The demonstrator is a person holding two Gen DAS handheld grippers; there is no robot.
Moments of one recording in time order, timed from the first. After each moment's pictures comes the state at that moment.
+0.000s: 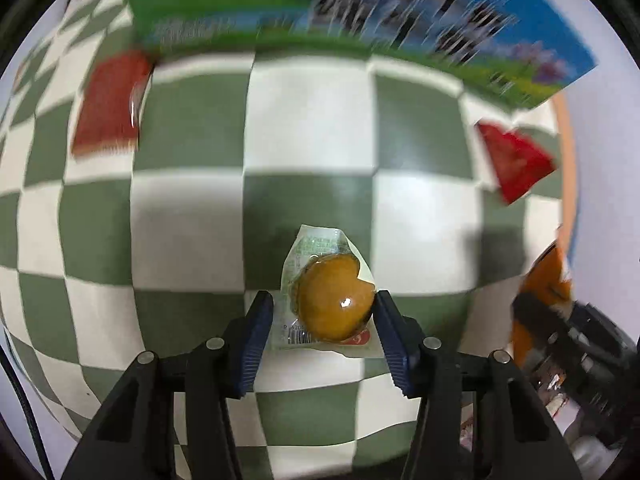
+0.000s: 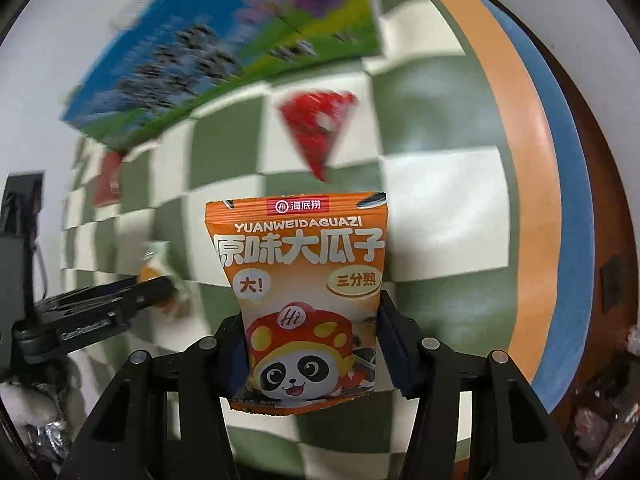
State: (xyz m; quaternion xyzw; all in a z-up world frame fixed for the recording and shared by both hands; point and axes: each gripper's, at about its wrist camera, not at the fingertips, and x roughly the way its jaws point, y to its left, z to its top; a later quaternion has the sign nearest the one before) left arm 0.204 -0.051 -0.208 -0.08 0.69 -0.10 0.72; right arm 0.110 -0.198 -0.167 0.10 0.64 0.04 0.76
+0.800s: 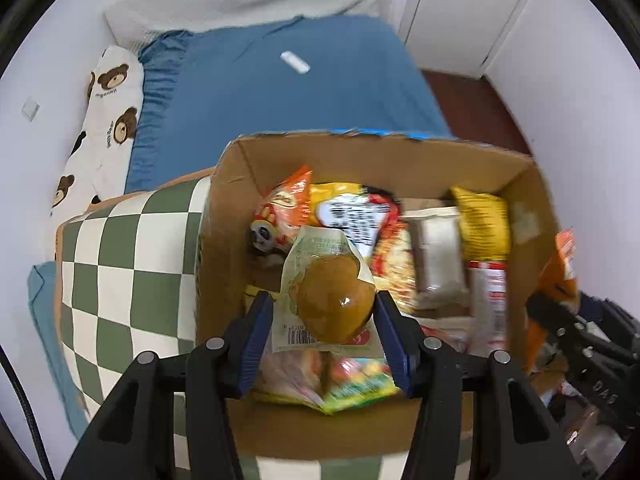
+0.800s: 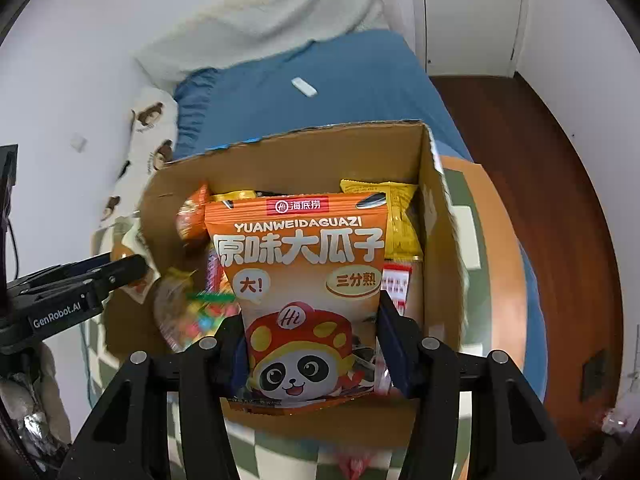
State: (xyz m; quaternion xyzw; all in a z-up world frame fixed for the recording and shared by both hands) left arm 0.488 0.007 -0.105 -0.02 0.62 -0.04 0.78; right arm 0.393 -0.172 -0.061 0.06 0.58 0.05 0.81
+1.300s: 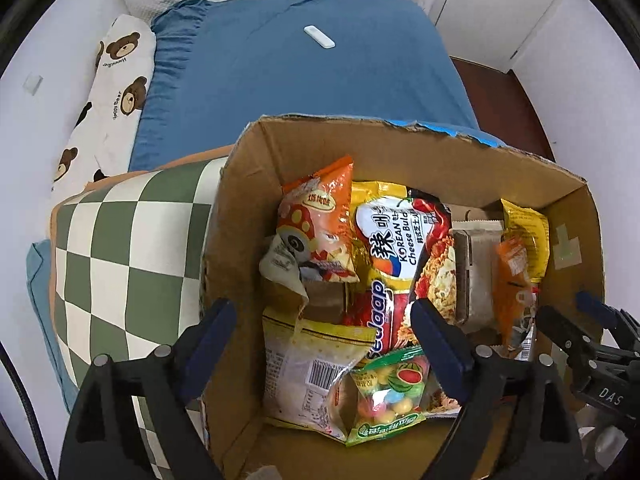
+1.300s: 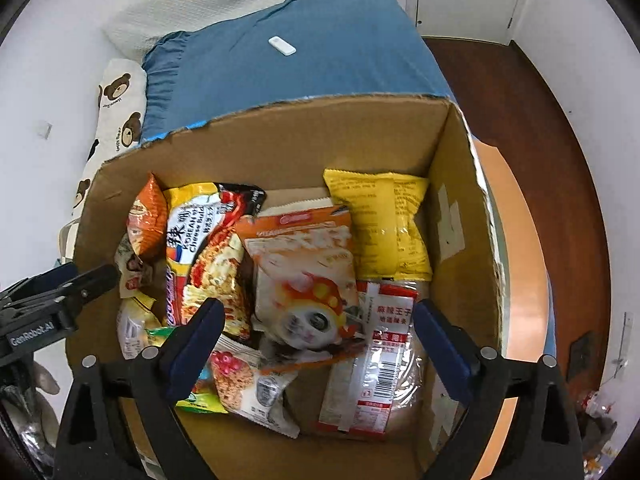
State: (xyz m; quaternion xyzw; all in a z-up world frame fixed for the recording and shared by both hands) left arm 0.502 0.021 -0.147 -0.04 0.65 -0.02 0.76; right arm 0.447 -0.178 -0.115 0.05 0.64 0.02 0.77
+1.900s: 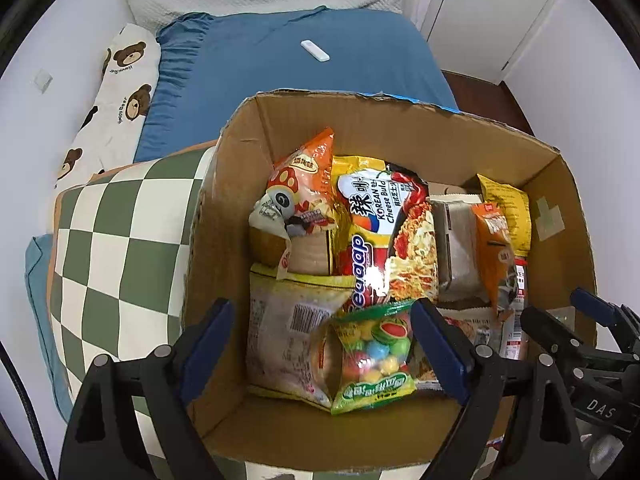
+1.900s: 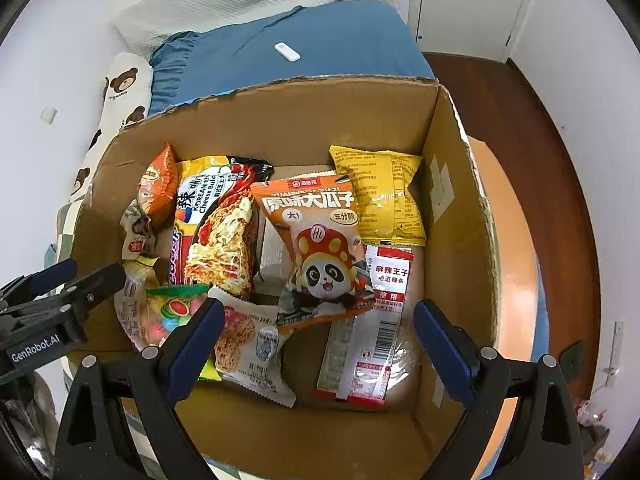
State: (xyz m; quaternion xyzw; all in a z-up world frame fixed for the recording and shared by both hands) left arm 0.449 0.008 -0.134 -0.05 0.61 -0.02 0.79; right arm 0.398 -0.166 -0.100 0.02 0.62 0.02 0.79
